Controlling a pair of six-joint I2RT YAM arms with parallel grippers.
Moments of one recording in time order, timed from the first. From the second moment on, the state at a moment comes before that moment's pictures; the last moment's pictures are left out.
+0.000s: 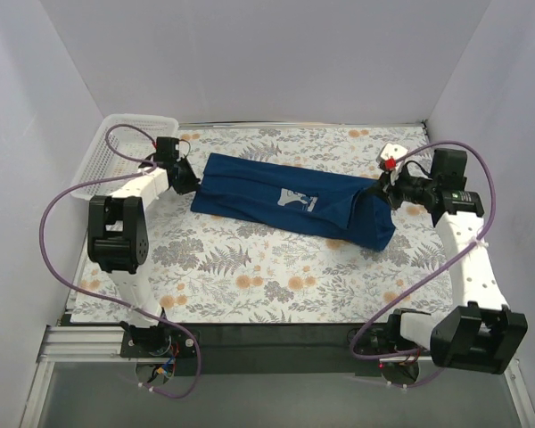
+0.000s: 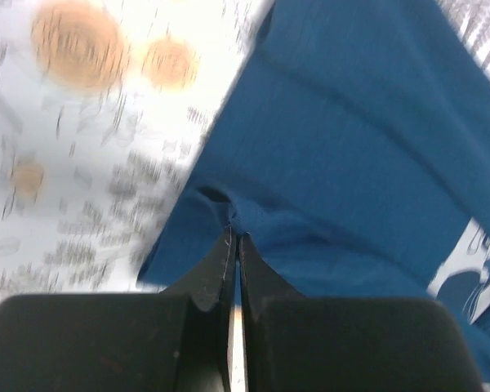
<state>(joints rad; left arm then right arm) -0.07 1.91 1.35 -0.34 0.11 -0.54 -0.08 1.19 1.09 -0.60 -0.89 -0.77</state>
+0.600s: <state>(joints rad) -0.07 1.52 0.92 -0.35 0.05 -0.62 -0.08 0.78 0.91 -1.08 -1.05 -1.31</state>
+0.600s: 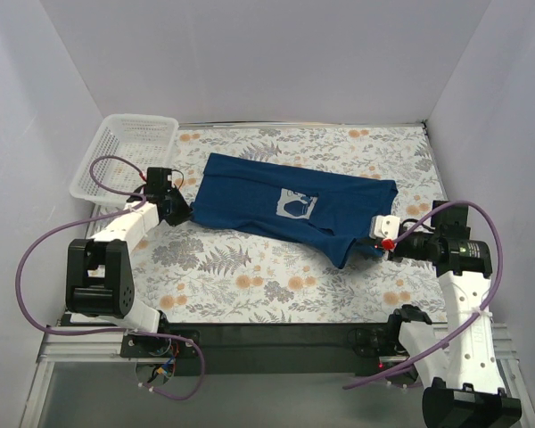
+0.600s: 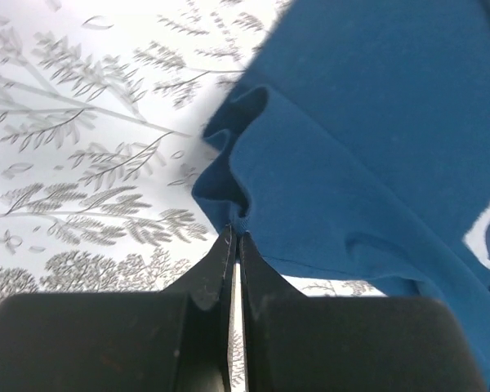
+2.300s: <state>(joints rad) -0.07 1.84 1.35 -0.58 -0.04 -0.68 -0.08 1.24 1.14 -0.84 -1.06 -1.08</state>
